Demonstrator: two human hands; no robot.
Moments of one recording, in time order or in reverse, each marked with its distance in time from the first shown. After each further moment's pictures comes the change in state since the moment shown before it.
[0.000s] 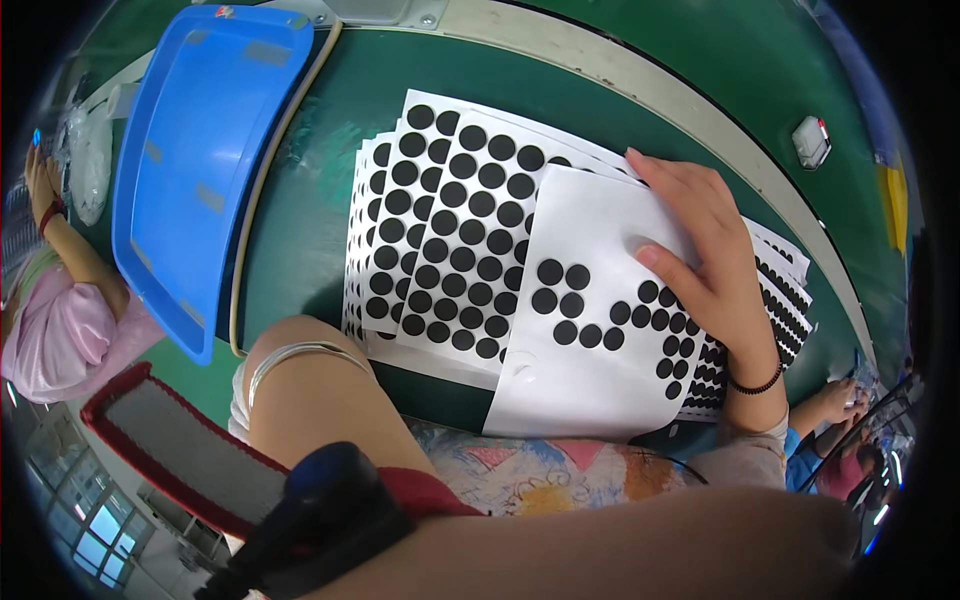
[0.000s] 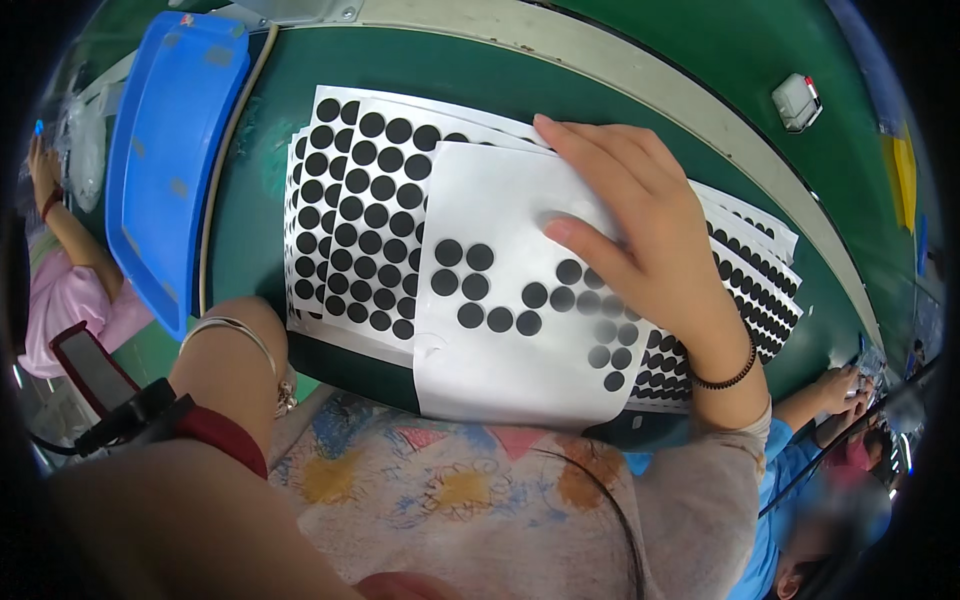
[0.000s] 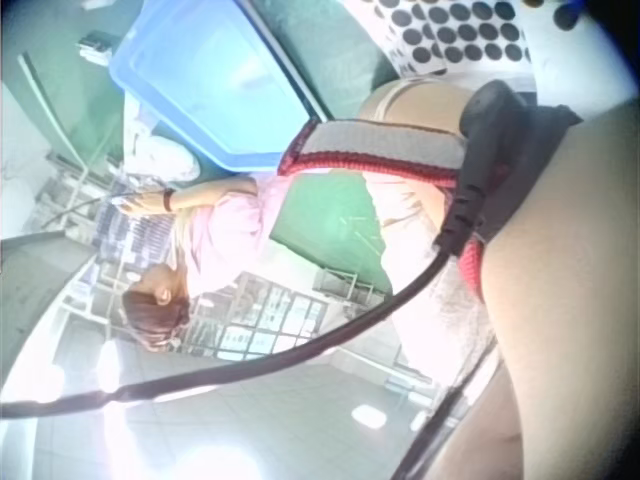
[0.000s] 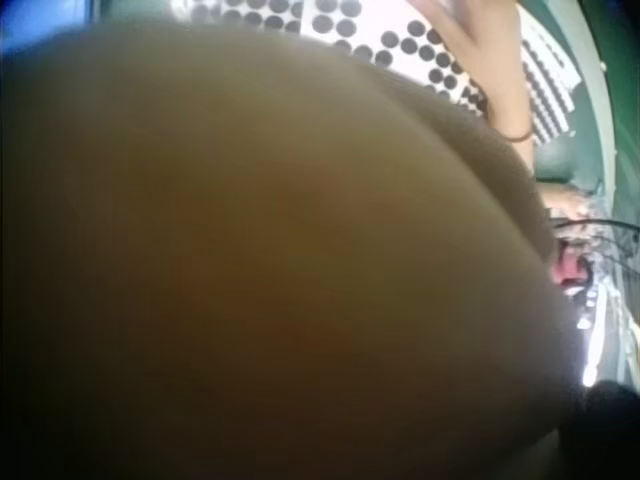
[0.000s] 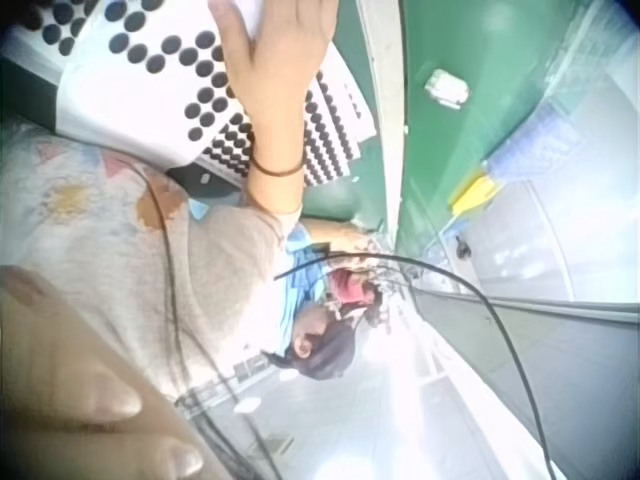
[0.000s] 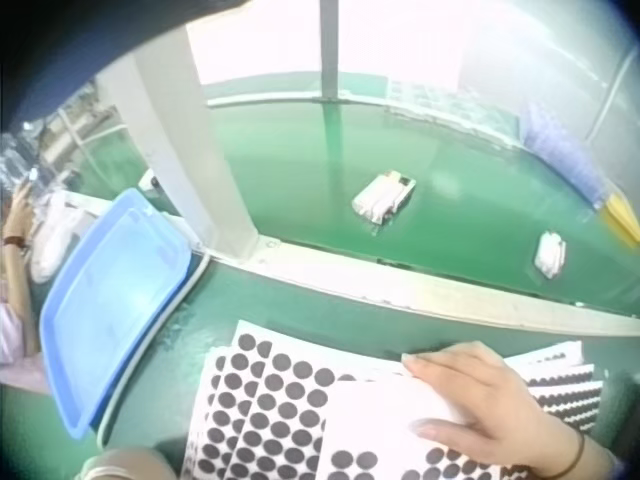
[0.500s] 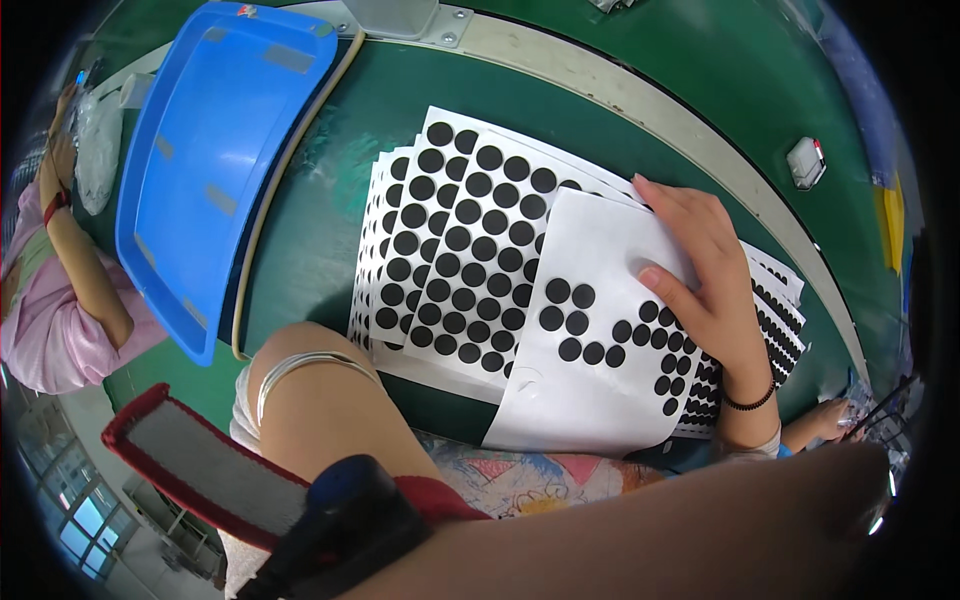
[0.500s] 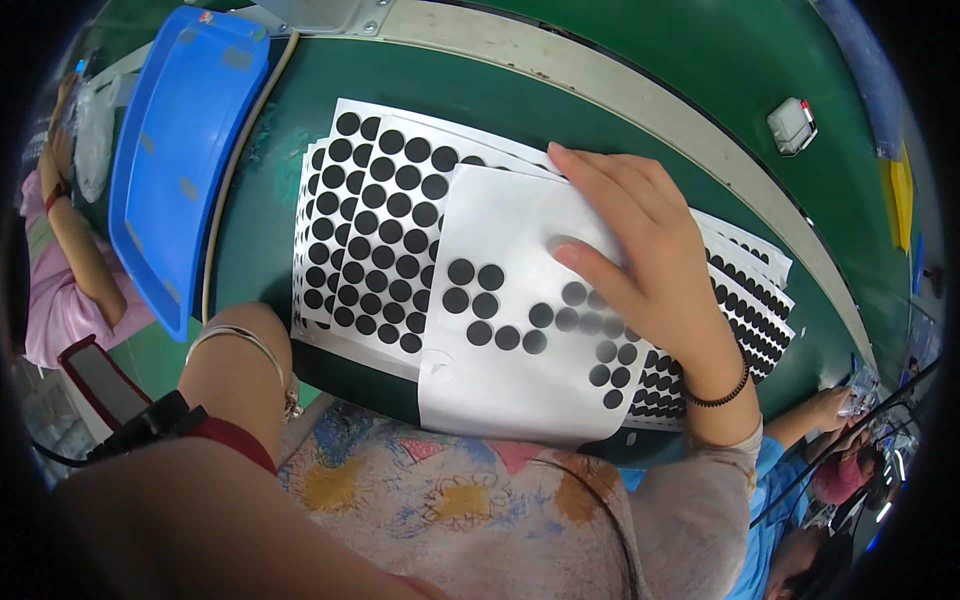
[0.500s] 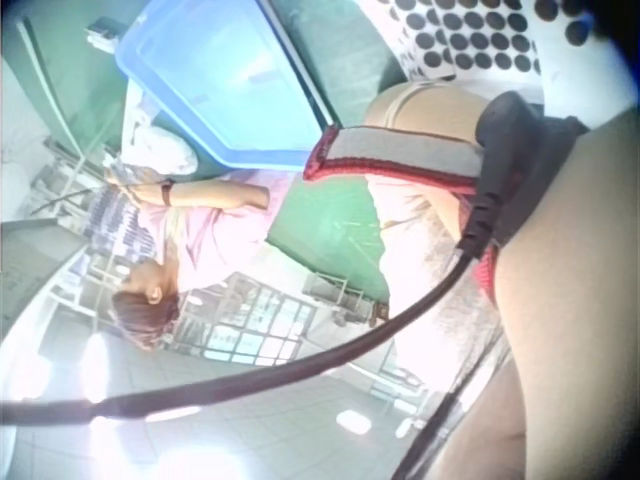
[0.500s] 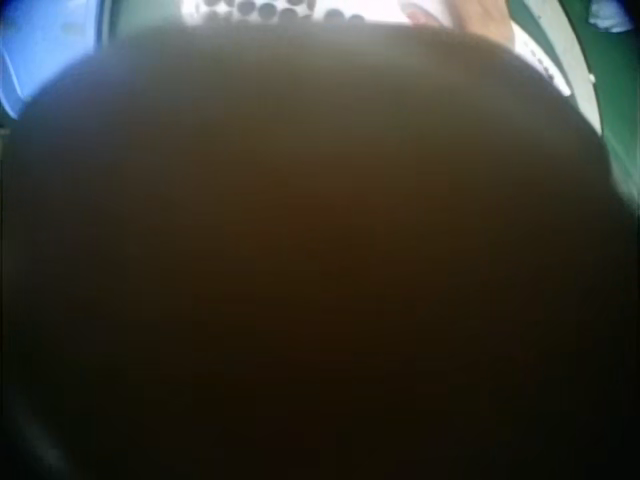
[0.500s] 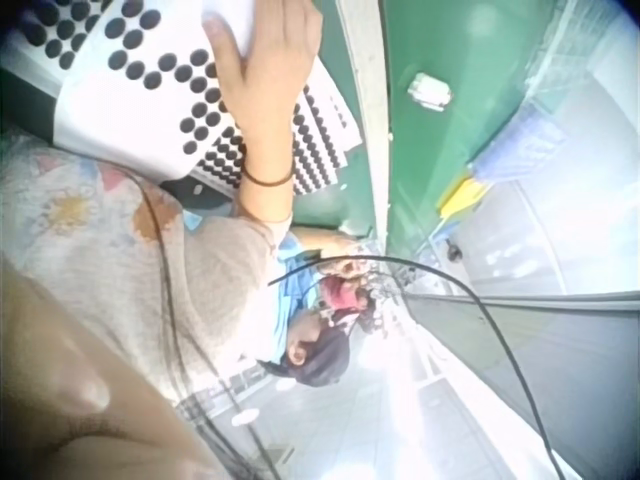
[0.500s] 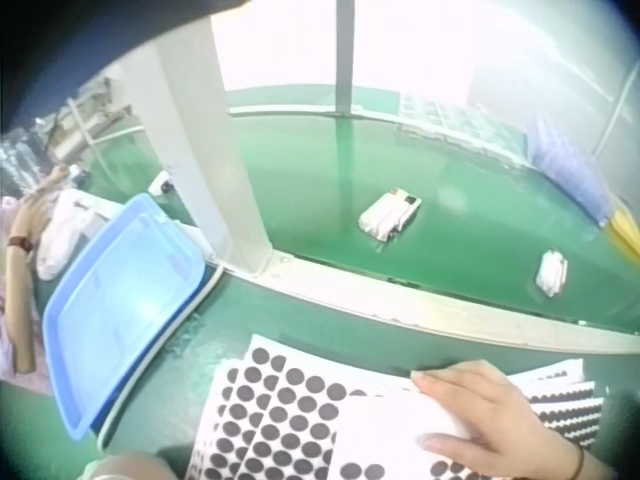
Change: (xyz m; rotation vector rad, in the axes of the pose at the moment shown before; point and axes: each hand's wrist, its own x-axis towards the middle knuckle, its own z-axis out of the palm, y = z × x) left_hand 0.001 -0.010 -0.002 -0.081 0.004 -0.032; right_hand -0.001 0.002 0.000 0.003 -0.024 0.025
